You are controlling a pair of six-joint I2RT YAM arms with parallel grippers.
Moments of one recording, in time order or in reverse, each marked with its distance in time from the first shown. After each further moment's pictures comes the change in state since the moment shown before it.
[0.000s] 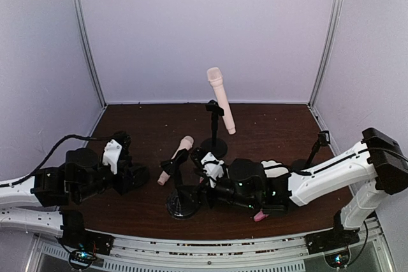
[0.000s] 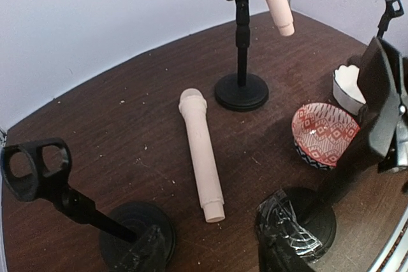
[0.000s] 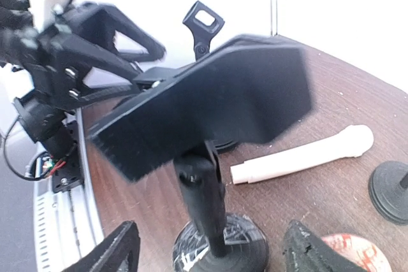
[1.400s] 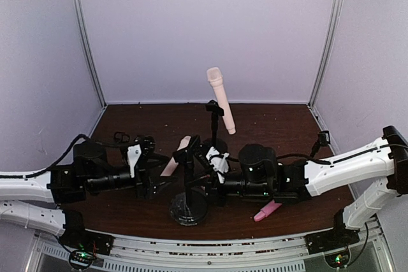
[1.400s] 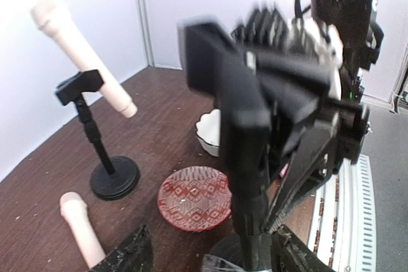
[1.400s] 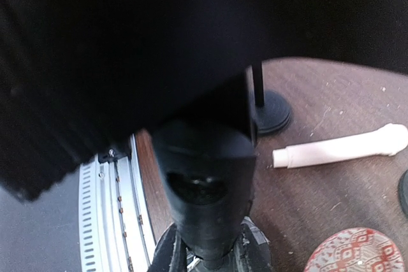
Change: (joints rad) left arm 0.003 0.219 0.023 0.442 0.529 0.210; right arm -0.047 -0.147 0.025 -0.209 -0.272 0.000
